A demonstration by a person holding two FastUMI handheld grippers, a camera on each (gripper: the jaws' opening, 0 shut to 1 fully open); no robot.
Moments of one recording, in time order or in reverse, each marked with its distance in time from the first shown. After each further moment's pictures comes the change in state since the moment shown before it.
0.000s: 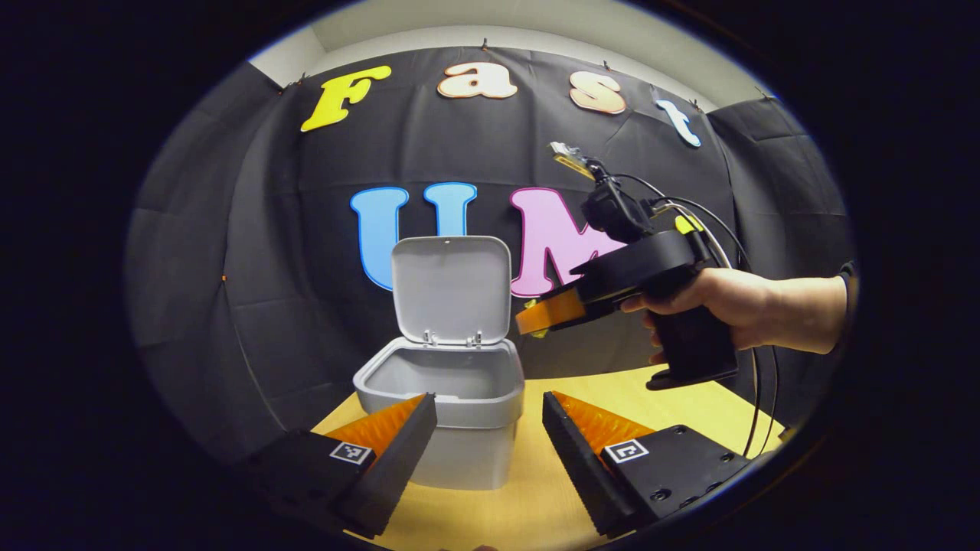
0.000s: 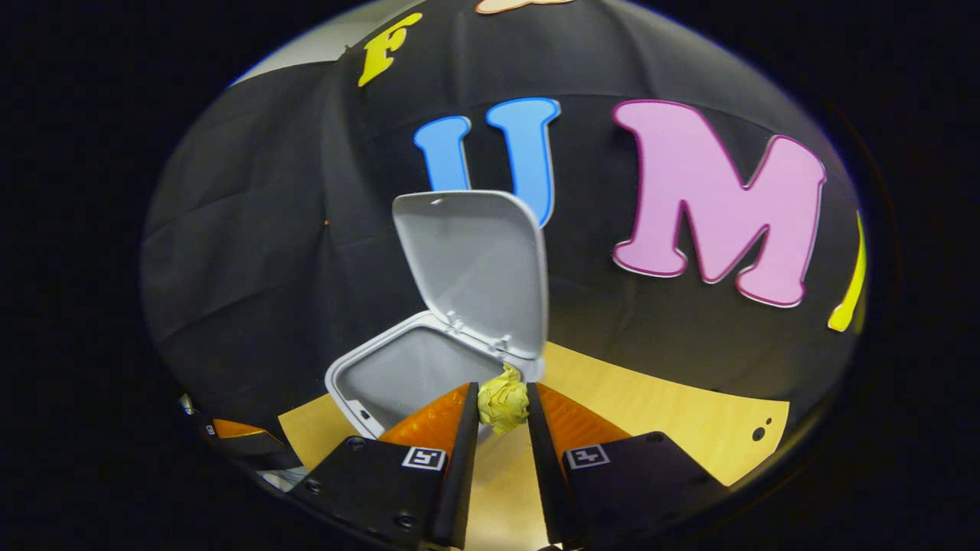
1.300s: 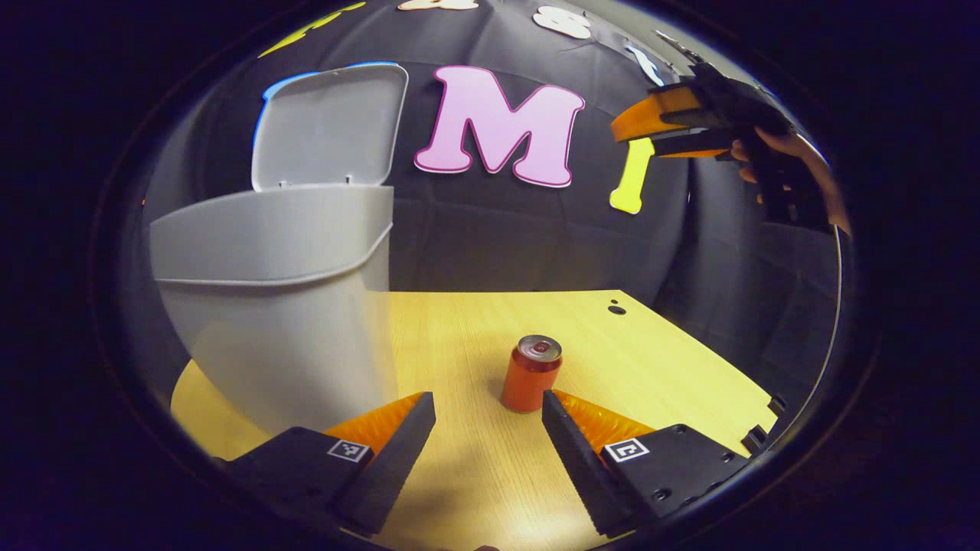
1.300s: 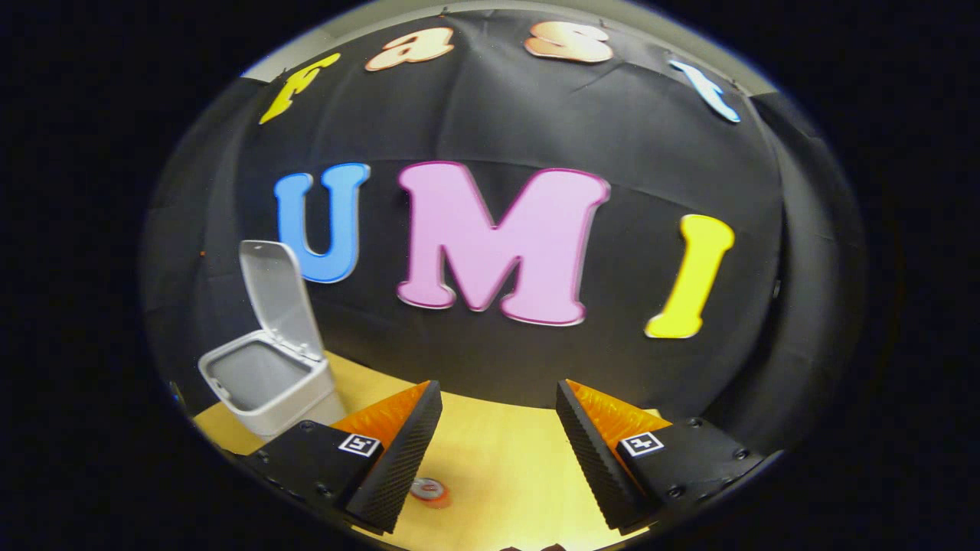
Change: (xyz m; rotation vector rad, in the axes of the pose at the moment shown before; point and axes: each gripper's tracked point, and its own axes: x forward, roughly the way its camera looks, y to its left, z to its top) left arm 0.111 -0.140 -0.196 -0.023 0.291 -0.317; right arm -0.194 -0.252 -0.014 0.038 -0.273 -0.646
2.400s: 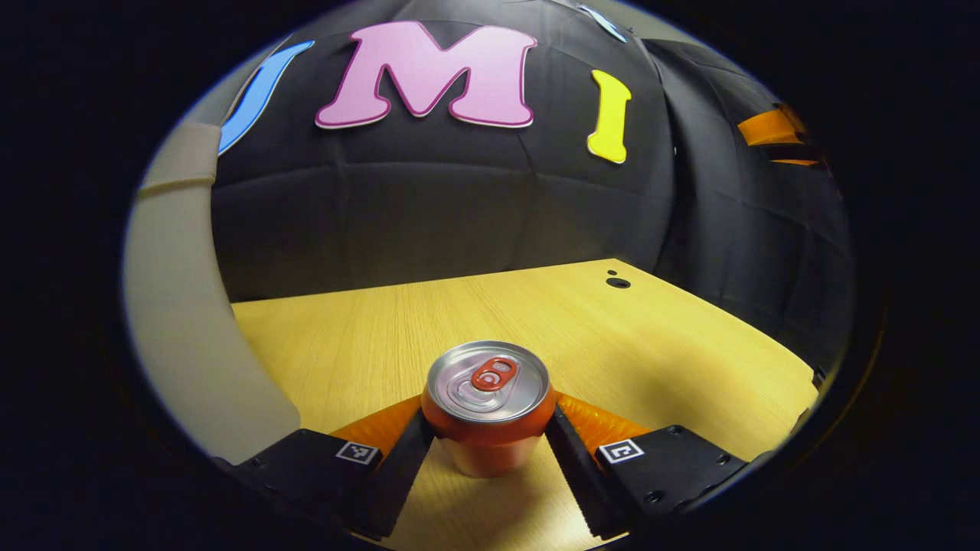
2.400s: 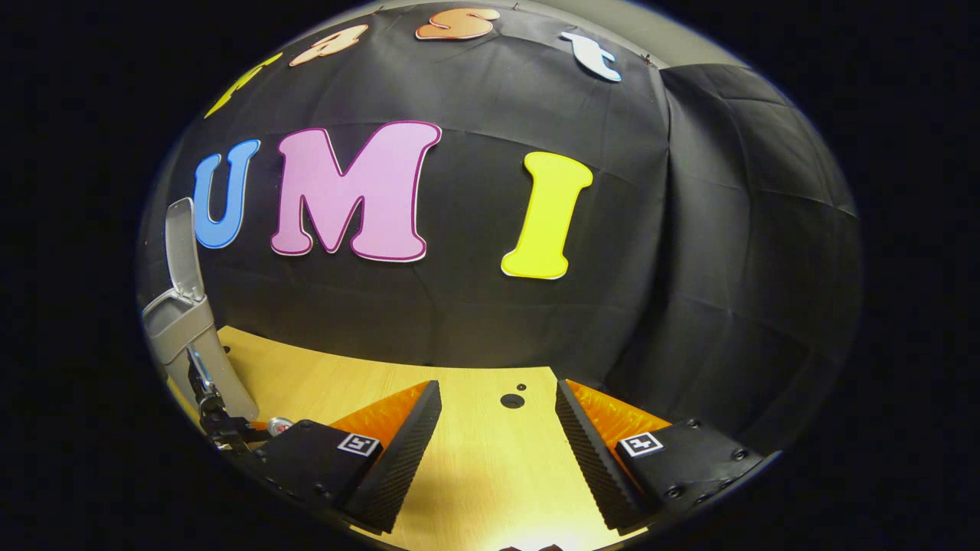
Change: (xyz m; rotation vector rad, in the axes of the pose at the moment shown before) left arm 0.144 -0.052 -0.003 0.142 0.016 -0.060; right arm -0.032 -0.151 -0.098 0.033 0.077 -0.274
